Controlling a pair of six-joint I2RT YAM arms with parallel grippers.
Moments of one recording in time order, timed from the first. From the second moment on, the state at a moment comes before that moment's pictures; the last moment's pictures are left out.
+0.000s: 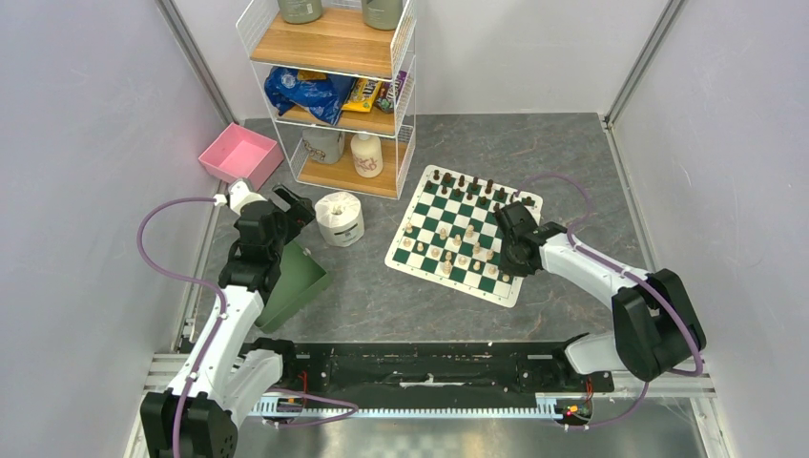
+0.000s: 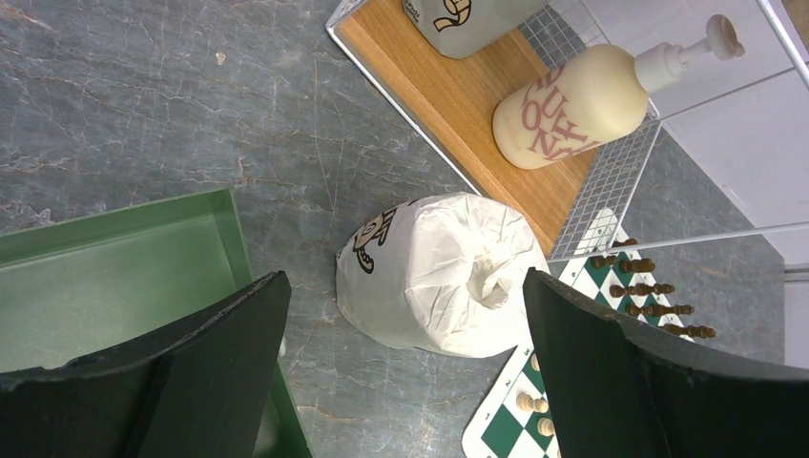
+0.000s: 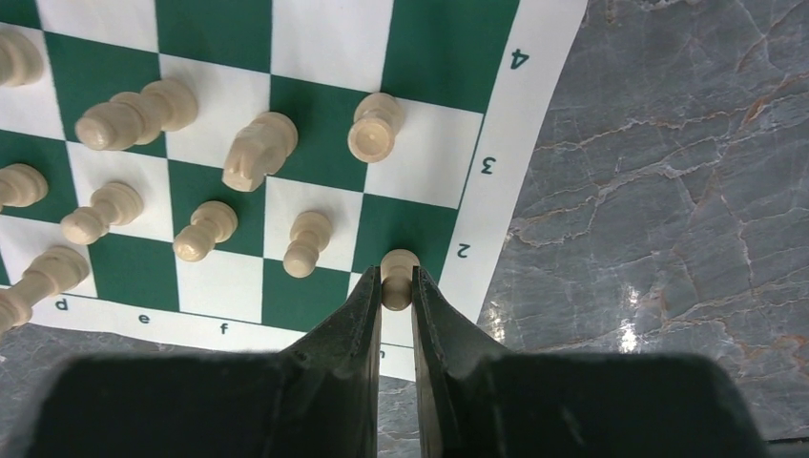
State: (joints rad) left arm -0.10 0.86 0.62 -0.17 -0.23 -0.70; right arm 0.45 1.38 0.78 -0.60 0.22 0.59
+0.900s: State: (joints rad) left arm -0.10 0.87 0.62 -0.17 -0.23 -0.70; right arm 0.43 1.35 0.74 -0.55 0.24 0.62
